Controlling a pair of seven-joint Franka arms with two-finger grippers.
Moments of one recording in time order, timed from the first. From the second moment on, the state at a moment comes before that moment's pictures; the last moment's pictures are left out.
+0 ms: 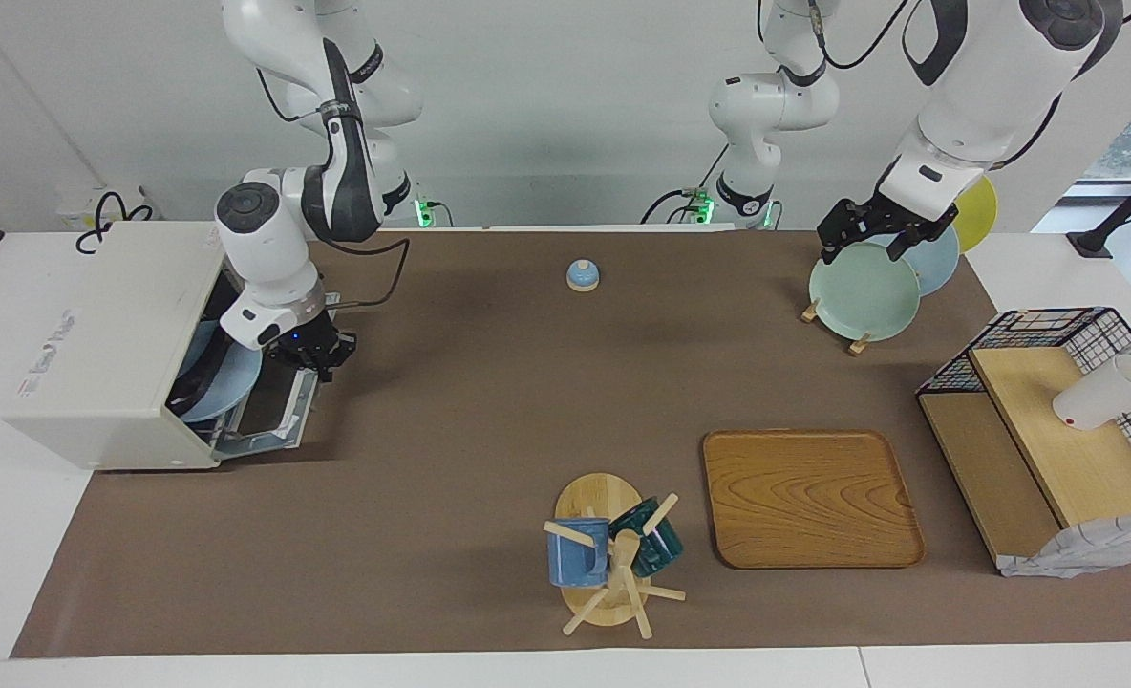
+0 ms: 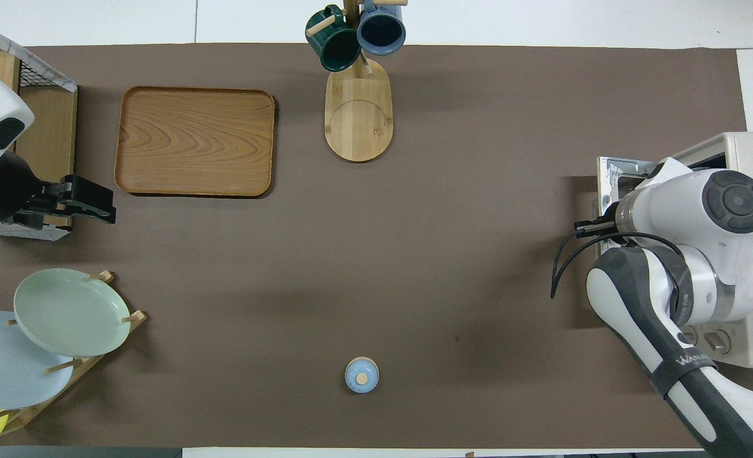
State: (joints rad) left arm -0.03 -0.01 -0.12 -1.60 -0.04 1.48 -0.14; right arm 0.11 0.07 -0.08 -2.24 -0.06 2.35 -0.04
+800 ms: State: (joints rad) left arm -0.03 -0.01 -0.12 -1.60 -0.04 1.48 -0.14; right arm 0.11 0.15 -0.08 -2.25 -0.03 2.42 0.05
